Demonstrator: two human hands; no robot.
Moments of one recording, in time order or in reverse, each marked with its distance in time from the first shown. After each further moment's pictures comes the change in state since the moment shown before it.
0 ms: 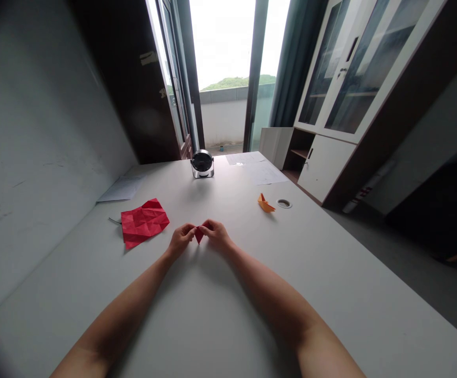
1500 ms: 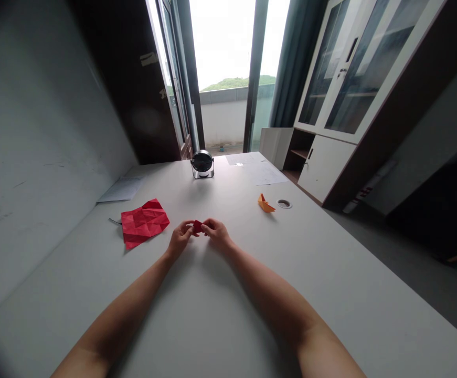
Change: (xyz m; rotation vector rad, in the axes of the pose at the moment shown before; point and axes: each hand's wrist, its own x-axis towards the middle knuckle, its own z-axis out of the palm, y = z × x) left_hand 0.000 0.007 0.006 -0.258 0.044 -0.010; right_hand 0.002 0.002 0.002 0.166 0.009 0.032
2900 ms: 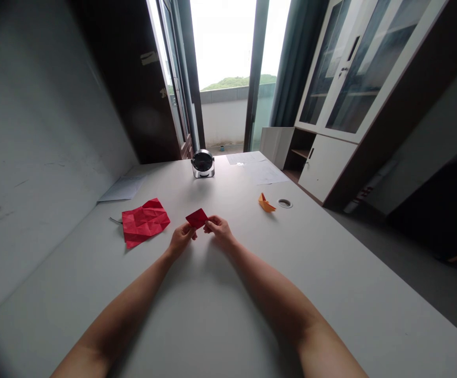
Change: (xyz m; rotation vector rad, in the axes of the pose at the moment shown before) left_hand 0.001 -0.006 -0.008 0.227 -0.037 0.008; right_hand -0.002 -0.014 -0.004 0.270 0.039 0.070
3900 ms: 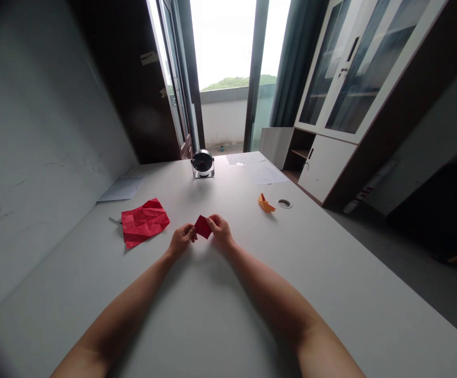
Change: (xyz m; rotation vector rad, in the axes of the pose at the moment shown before) left_hand -0.003 0.003 0.001 0.096 -0.019 -0.018; right_hand 0.003 0.008 -0.001 -0.225 0.135 -0.141
